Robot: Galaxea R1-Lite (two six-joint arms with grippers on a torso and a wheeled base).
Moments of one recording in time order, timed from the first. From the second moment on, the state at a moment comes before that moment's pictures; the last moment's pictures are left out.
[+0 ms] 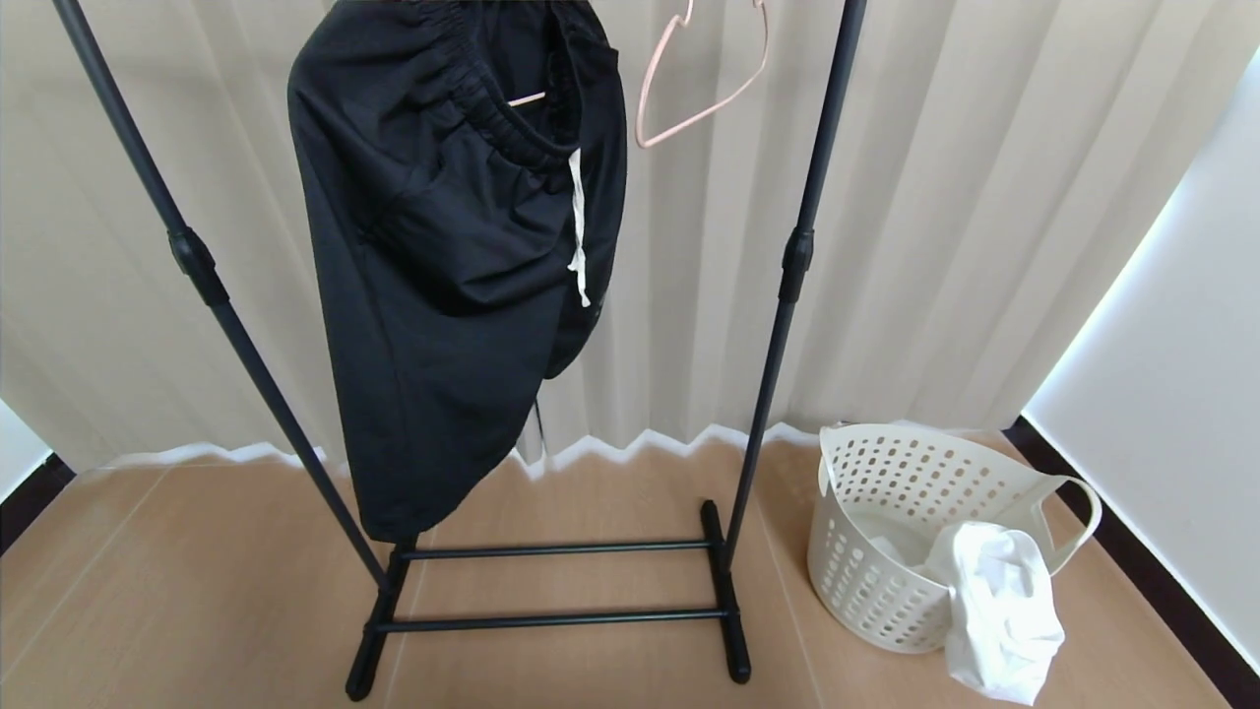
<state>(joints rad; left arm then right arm) 0.00 0.01 -0.01 0.02 0.02 -0.01 0.01 0.00 0.00 -0.02 0.07 -0.06</state>
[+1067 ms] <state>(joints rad) 0.00 0.01 -0.01 0.02 0.02 -0.01 0.01 0.00 0.00 -0.02 0.07 -0.05</state>
